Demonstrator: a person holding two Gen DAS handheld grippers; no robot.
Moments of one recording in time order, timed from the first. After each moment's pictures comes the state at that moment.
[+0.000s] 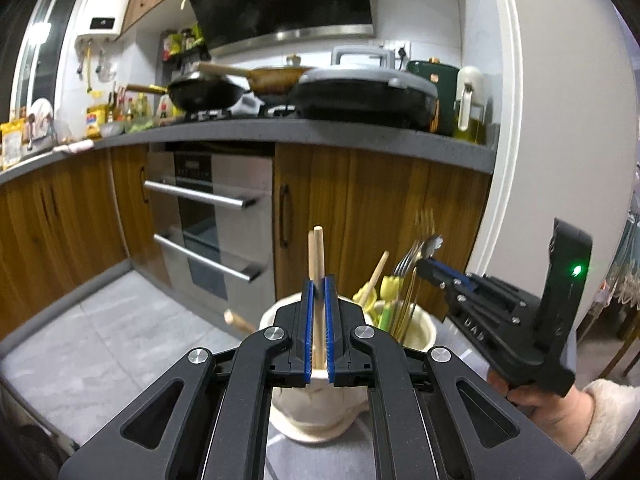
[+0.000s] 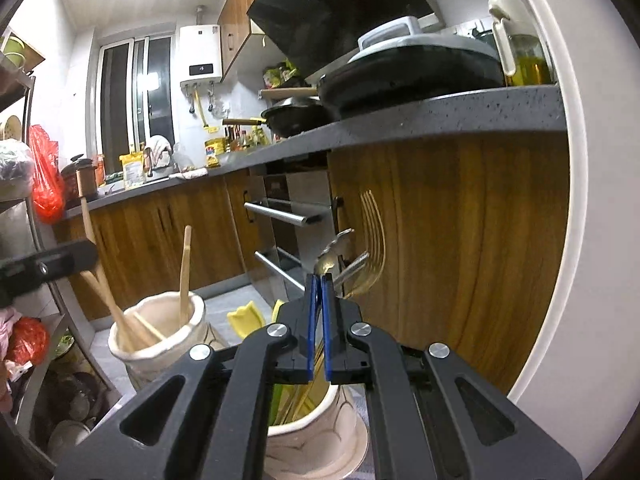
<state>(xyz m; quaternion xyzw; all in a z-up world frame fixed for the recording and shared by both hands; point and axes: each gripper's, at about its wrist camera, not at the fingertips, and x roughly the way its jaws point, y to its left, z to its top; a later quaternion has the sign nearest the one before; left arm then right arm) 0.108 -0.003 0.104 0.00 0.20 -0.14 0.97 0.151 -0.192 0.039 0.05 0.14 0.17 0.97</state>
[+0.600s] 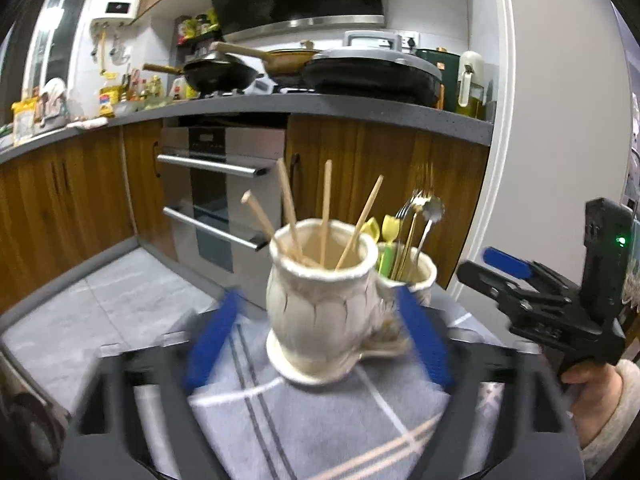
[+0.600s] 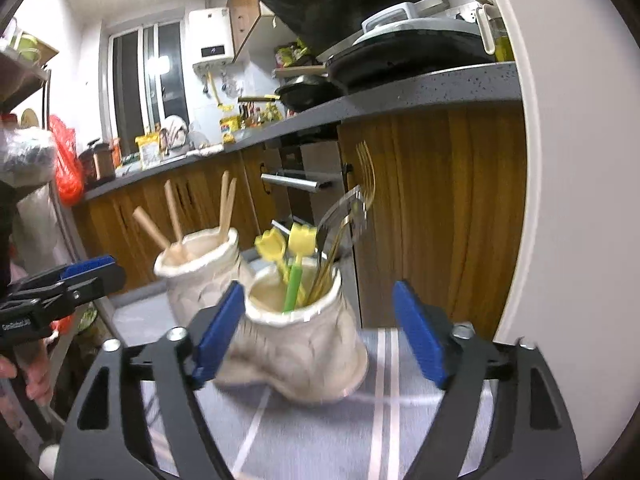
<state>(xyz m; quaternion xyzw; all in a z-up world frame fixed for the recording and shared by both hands) 0.061 0.008 0.062 -0.02 0.21 -0.12 0.97 0.084 -0.218 0.023 0.04 0.19 0.20 0.96</state>
